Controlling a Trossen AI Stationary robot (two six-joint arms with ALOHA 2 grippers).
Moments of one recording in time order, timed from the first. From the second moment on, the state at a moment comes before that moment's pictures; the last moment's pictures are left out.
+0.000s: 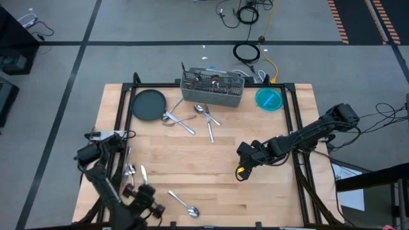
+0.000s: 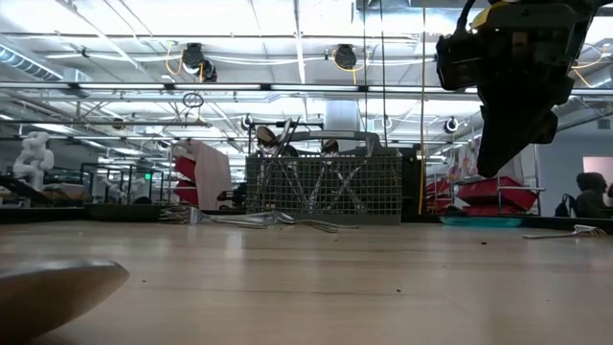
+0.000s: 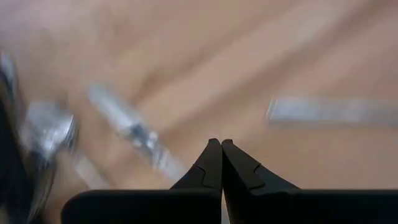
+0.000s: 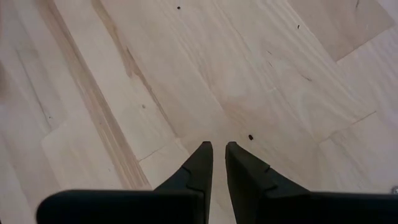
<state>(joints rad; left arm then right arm) -1.04 2.03 1.57 -1.46 -0.37 -2.10 0.37 1.44 0.85 -0.52 0.16 0.99</state>
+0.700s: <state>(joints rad) -1.21 2.07 1.46 -1.18 -0.19 -2.19 0.38 1.44 0.85 -0.53 0.16 0.94</state>
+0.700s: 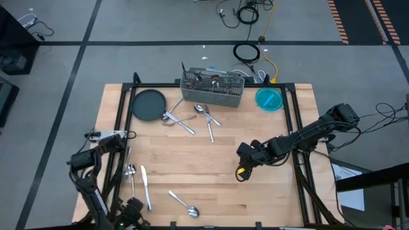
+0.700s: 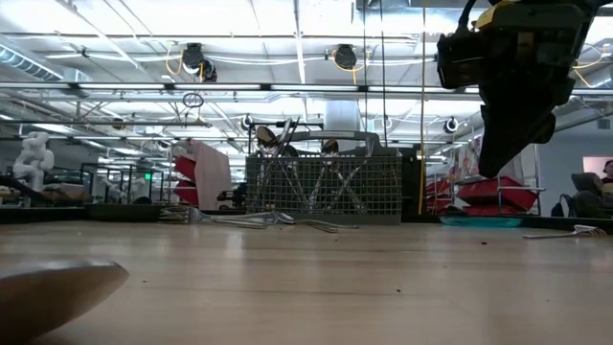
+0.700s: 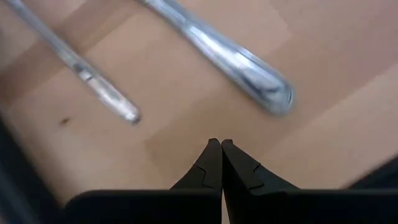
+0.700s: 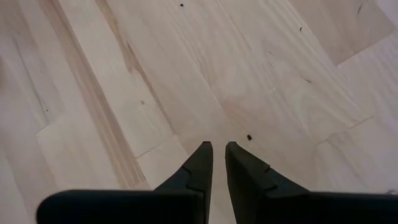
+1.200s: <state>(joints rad) -0.92 2.07 1.26 -1.06 -0.46 -1.96 0.38 1.44 0.85 -0.54 0.17 0.87</state>
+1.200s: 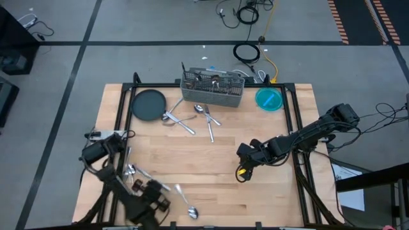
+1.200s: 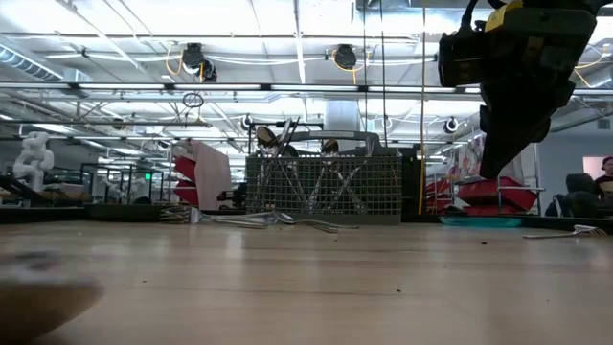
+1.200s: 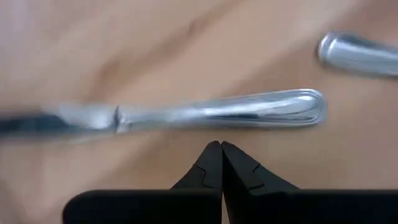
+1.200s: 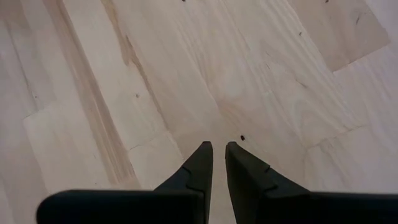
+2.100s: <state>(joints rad) -0.55 1.59 1.20 -1.04 -0.65 -1.29 0.37 1.44 0.85 -0.50 0.26 0.85</state>
